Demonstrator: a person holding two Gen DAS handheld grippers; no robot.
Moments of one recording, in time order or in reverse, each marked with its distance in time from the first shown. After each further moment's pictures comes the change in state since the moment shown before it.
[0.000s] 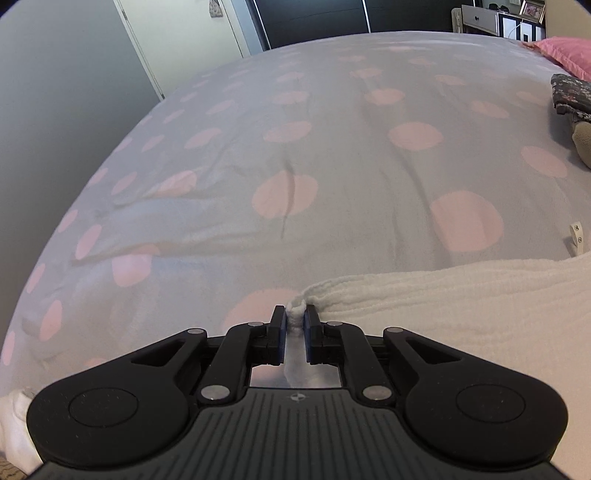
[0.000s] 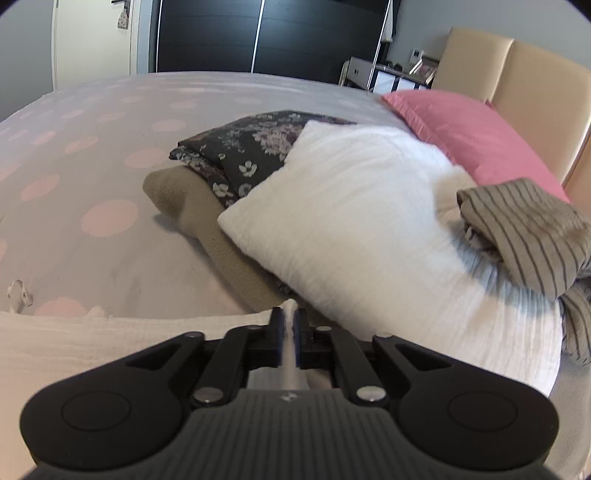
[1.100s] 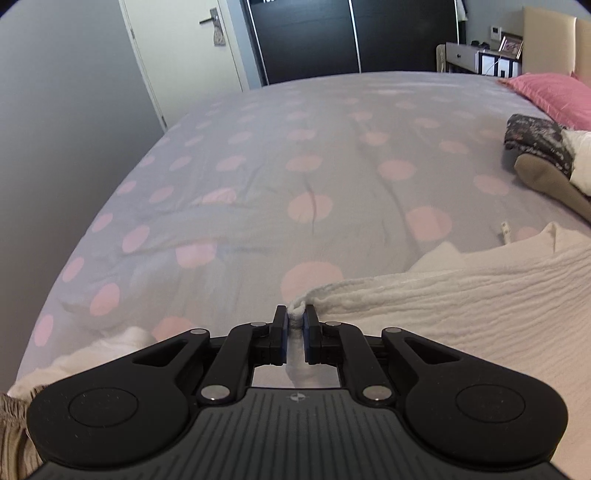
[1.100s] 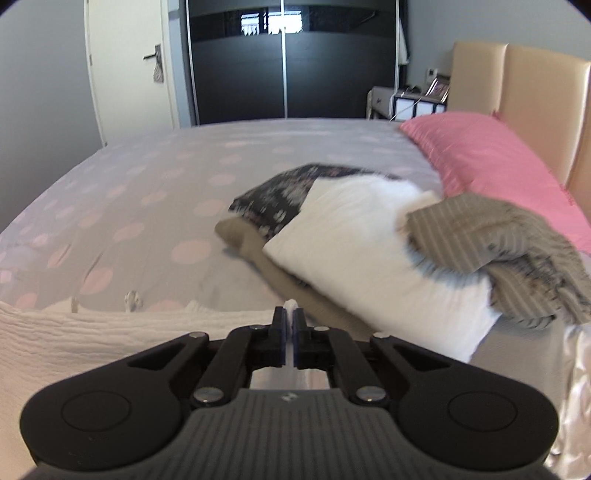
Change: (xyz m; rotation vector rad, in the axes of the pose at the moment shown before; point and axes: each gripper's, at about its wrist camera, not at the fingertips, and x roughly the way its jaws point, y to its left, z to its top) left arm -0.130 0.052 -0.036 -0.005 -0.129 -0.069; right arm -0.146 -0.057 -0.018 0.090 -0.111 0.191
